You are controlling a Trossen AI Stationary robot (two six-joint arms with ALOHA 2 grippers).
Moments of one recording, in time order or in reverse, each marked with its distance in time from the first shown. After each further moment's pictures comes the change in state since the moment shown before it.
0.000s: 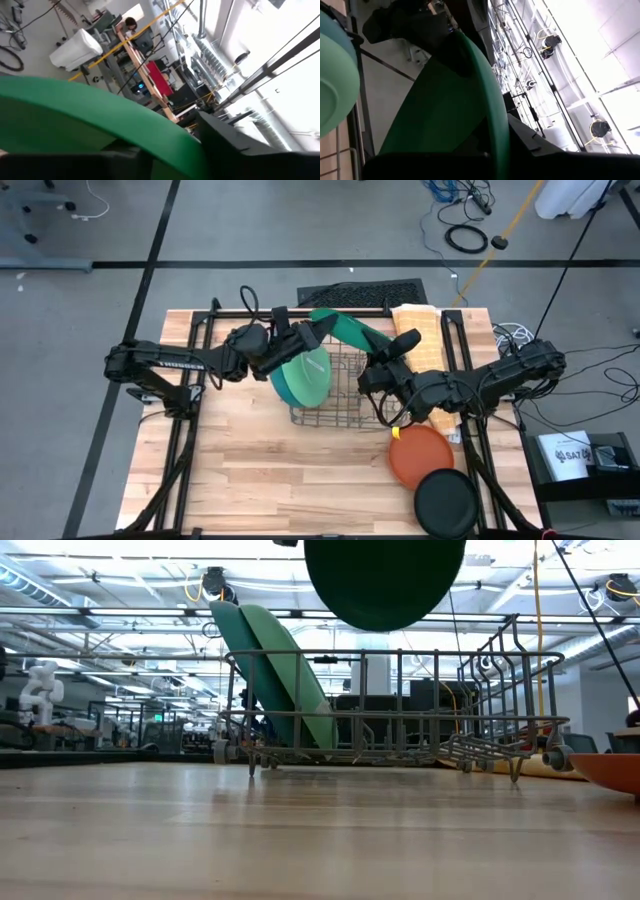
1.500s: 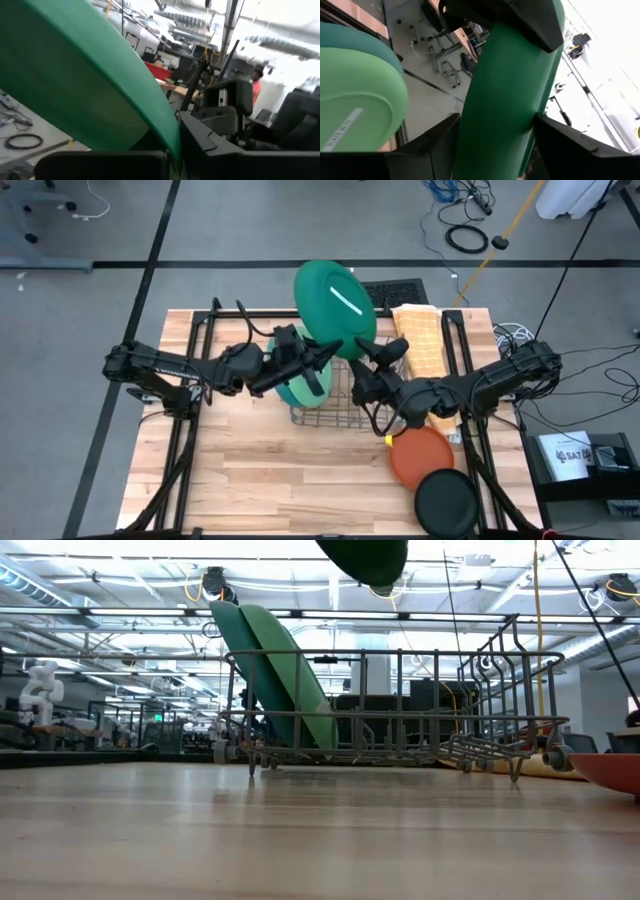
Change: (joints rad) left arm -0.140 -0.002 0.003 -0.022 0.033 0.658; right arm 0.004 0.003 -0.005 -0.040 -0.044 0.189
